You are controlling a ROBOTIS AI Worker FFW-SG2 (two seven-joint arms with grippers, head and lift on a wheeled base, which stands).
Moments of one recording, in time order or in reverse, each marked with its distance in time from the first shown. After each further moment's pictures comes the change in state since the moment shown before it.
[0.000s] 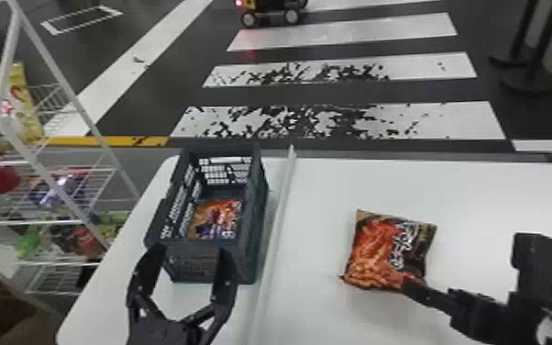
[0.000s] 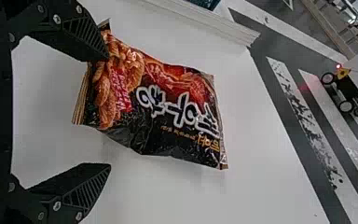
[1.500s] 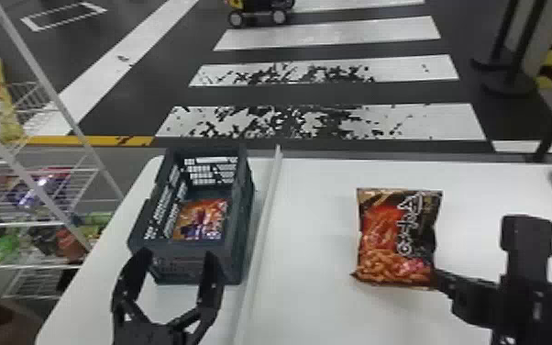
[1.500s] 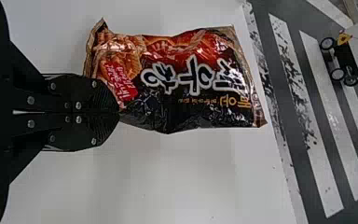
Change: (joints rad) left arm -0.002 -0.006 -0.001 0.009 0.002 0.018 0.003; right arm -0.017 0.000 0.024 -0.098 0.142 0.061 -0.163
